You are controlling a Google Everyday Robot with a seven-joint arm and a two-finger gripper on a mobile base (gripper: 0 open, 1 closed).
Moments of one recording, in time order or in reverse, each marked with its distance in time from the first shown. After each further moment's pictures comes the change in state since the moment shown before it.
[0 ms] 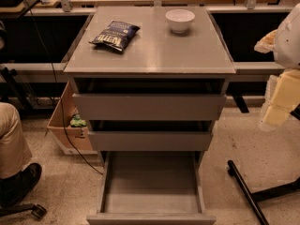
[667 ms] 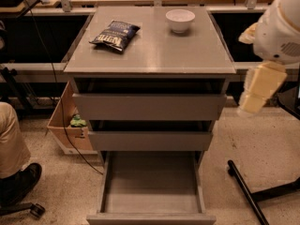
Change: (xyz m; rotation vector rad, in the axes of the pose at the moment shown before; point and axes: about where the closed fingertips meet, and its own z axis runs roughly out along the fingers) arm -0.026 -0.024 0.012 0.047 -0.038 -0.021
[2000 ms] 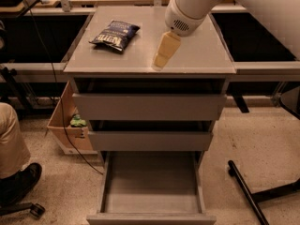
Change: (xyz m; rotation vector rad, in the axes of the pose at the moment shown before) arm -0.165 -0.131 0.096 0.166 -0.195 0.065
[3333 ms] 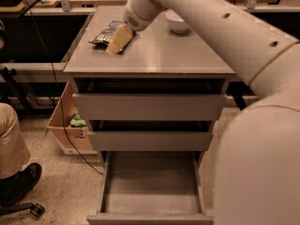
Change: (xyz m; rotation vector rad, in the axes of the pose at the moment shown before) arm -0.113 -0.036 0.108 0.002 -0.195 0.147
